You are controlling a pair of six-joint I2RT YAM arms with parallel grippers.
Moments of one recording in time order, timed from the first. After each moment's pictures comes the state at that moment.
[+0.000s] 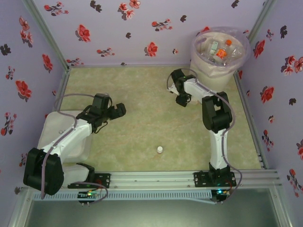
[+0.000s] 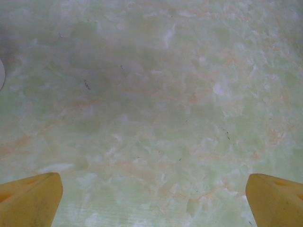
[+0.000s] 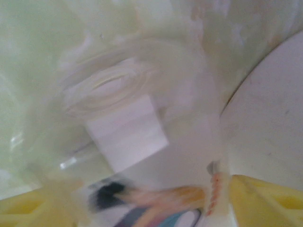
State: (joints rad) left arm -0.39 1.23 0.80 -0.39 -0.06 -0.59; right arm 0.37 2.16 1.69 -0.85 0.39 -0.67
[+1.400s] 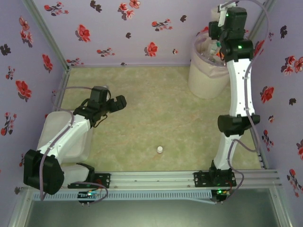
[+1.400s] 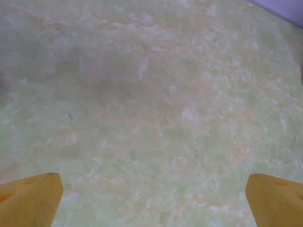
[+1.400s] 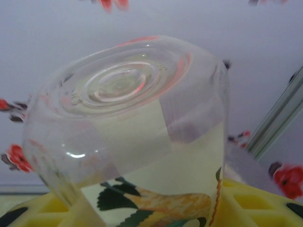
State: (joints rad) left arm -0.39 1.23 0.93 -0.46 -0.04 -0.59; right arm 0.11 2.02 2.62 -0.89 0.15 -0.08
